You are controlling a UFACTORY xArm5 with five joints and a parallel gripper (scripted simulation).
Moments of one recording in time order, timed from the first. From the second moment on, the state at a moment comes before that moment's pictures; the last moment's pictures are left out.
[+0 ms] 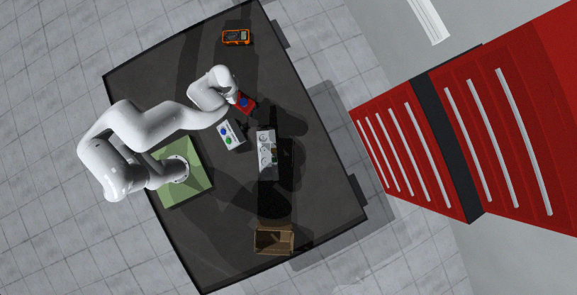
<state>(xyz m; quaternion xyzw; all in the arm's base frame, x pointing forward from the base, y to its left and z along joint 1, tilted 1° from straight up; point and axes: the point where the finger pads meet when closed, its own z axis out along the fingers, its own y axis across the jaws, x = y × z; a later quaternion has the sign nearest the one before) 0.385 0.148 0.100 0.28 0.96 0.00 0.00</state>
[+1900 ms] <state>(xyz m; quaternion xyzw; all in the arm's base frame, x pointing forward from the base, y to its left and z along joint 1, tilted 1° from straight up) 0.385 0.148 0.100 0.77 0.63 0.01 0.00</state>
